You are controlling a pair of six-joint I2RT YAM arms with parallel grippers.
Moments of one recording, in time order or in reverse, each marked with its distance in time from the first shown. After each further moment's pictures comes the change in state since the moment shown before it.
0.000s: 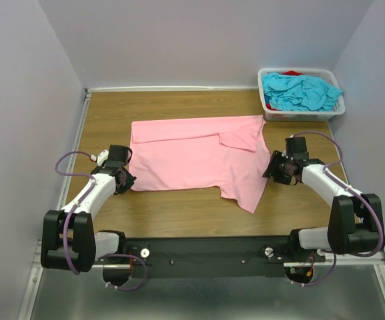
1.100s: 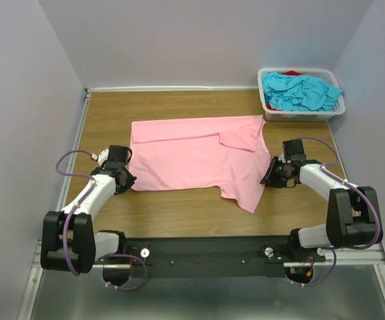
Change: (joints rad) left arm 0.001 -0.010 -0.010 0.028 0.012 0.036; right arm 0.000 0.056 -0.029 0.003 -0.110 0.045
